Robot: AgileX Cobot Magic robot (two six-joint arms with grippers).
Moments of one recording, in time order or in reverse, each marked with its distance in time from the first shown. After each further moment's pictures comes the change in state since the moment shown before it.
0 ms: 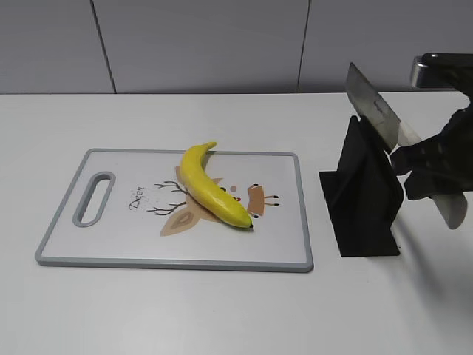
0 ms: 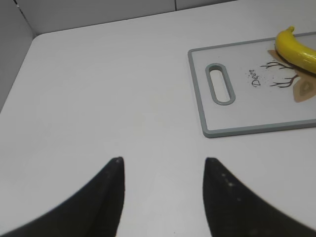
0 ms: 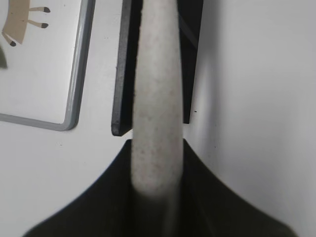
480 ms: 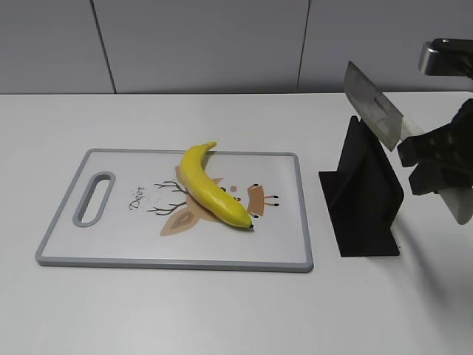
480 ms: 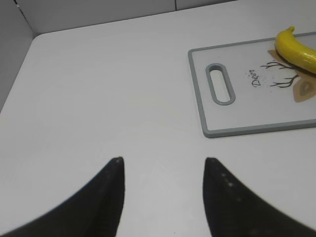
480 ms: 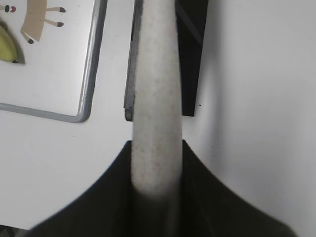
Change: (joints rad) left arm 0.000 0.000 0.000 0.000 0.000 0.000; right arm 0.003 -0.051 -0.021 0.012 0.049 -0.001
